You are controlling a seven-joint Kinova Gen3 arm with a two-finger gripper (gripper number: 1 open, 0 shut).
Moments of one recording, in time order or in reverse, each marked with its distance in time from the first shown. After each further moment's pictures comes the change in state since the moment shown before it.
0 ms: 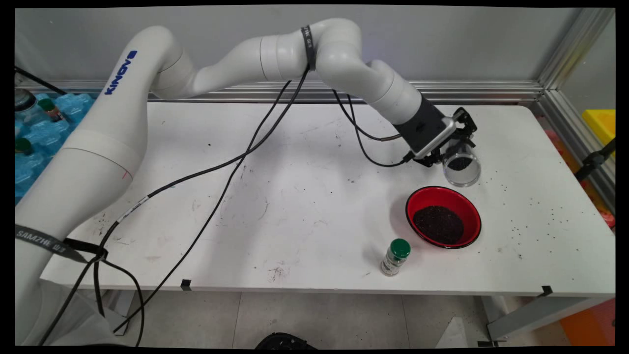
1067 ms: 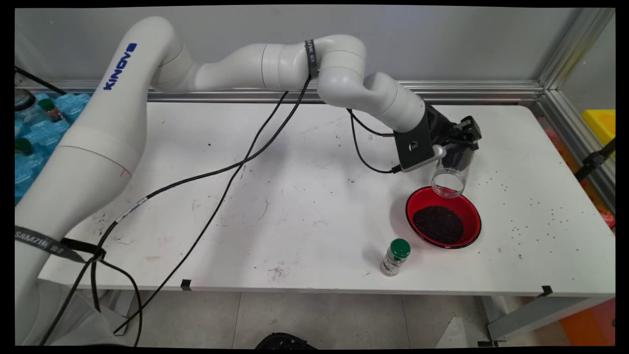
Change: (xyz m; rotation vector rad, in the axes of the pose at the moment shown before) arm 0.016 0.007 0.009 0.045 -0.098 0.379
